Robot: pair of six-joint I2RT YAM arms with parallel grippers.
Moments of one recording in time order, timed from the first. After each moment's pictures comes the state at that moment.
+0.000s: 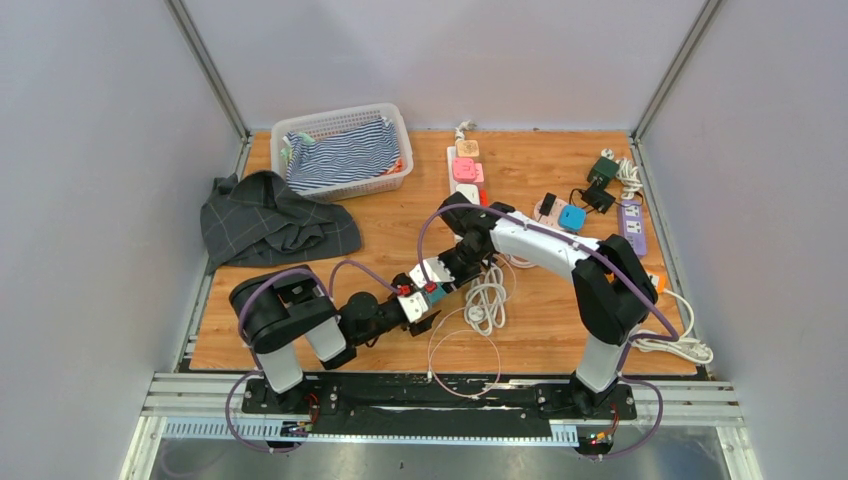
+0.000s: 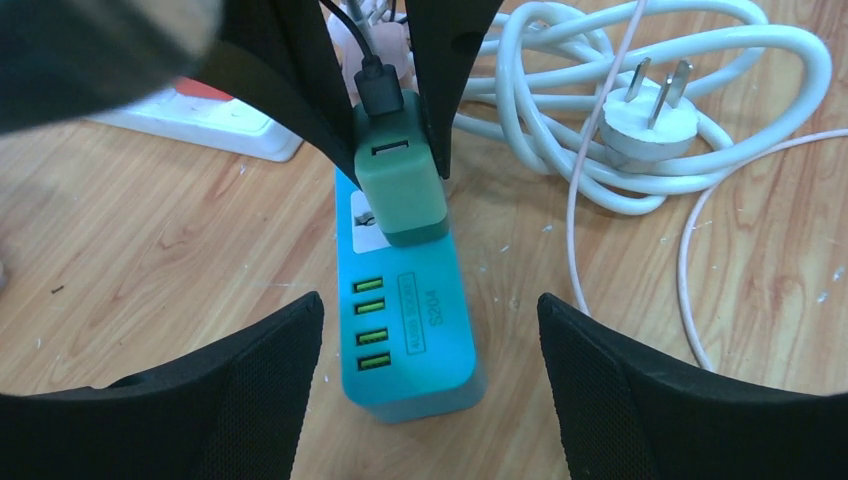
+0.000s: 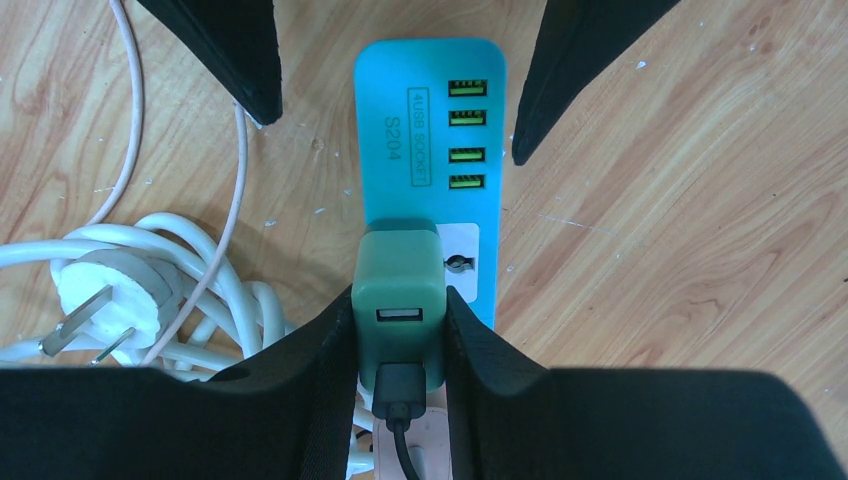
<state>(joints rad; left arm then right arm) -0.94 1.73 0.15 1.46 0.07 0.33 0.73 1.77 1.28 -0.84 -0.45 -1.48</state>
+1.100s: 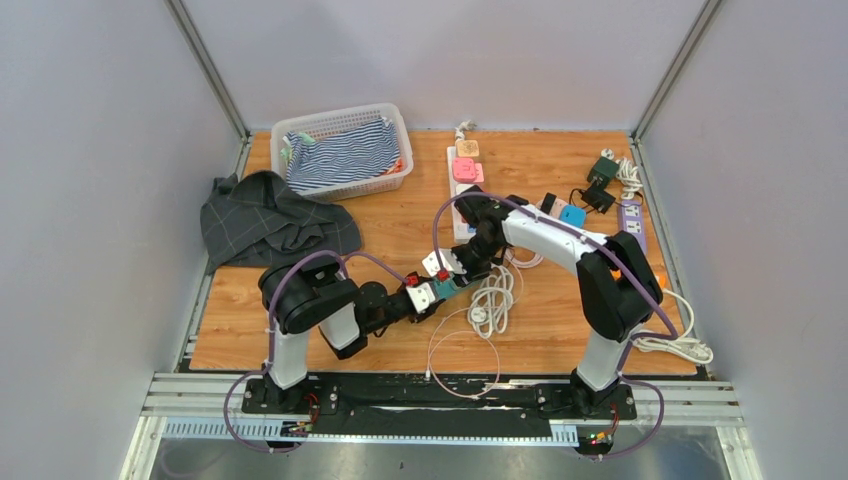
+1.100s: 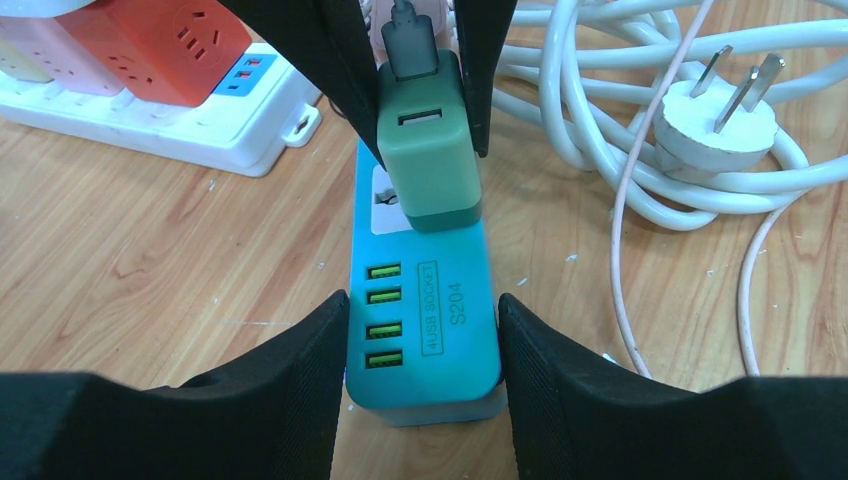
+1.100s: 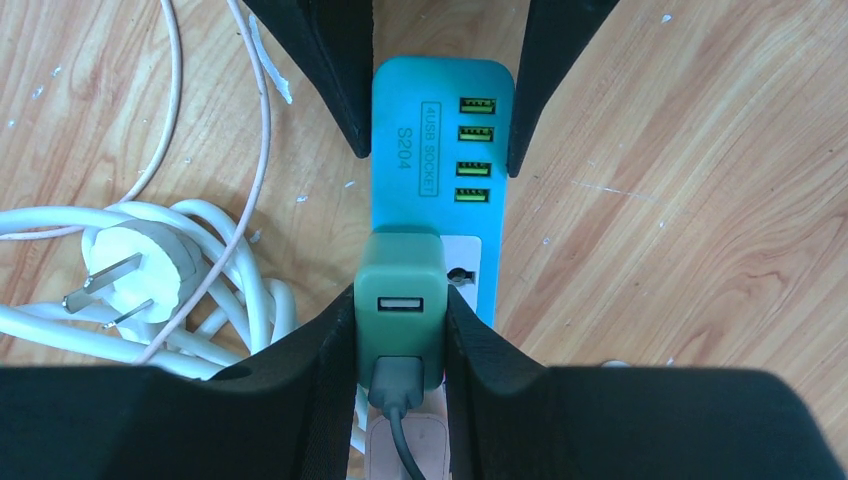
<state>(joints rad) -0.88 1.93 0.26 1.53 0.17 0.32 0.64 1.76 1.26 -0.89 -0.57 -1.52</state>
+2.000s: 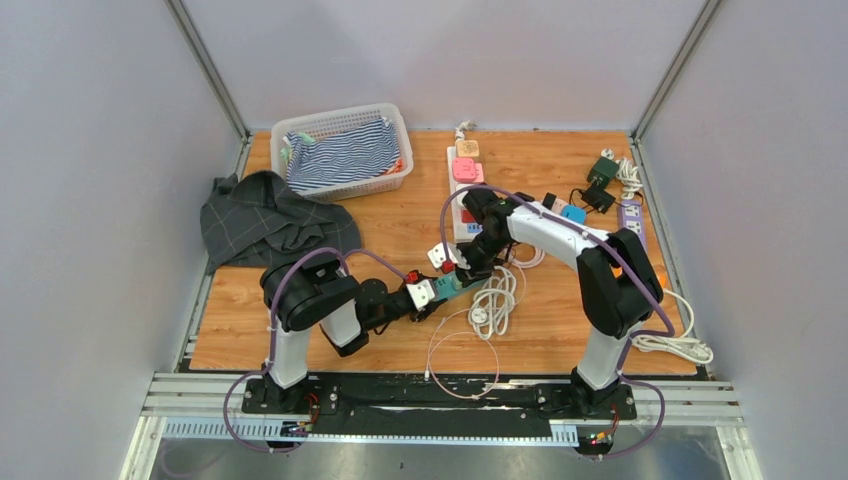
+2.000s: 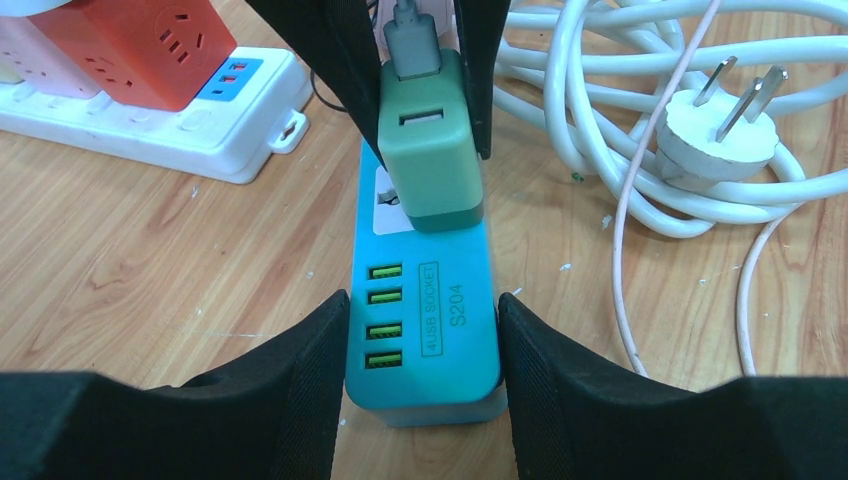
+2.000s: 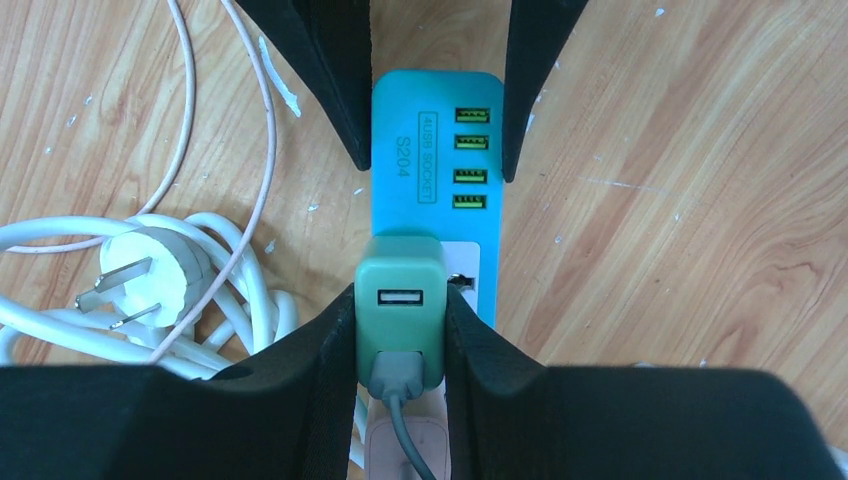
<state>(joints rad) -0.85 1.95 0.28 1.53 0.24 0.28 0.58 1.78 1.27 -0.90 -0.67 -1.49</state>
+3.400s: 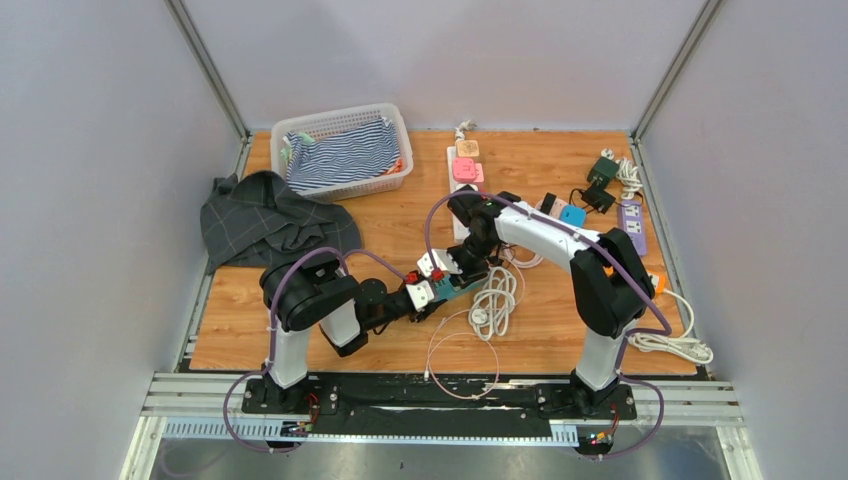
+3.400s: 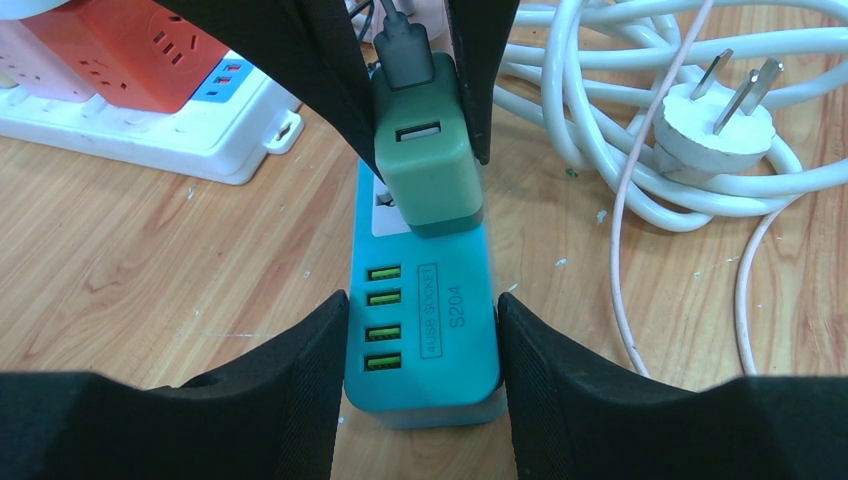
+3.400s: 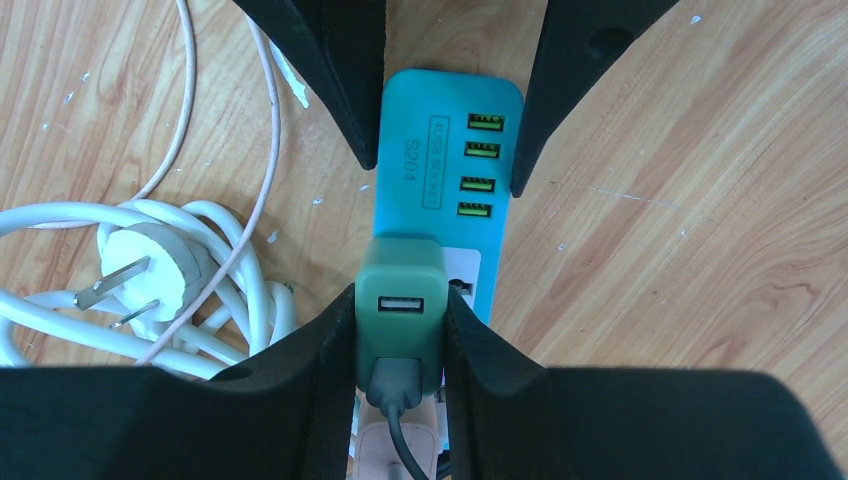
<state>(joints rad) -0.85 1.95 0.28 1.53 0.26 0.29 0.67 1.81 1.33 -0.97 -0.54 -1.48</state>
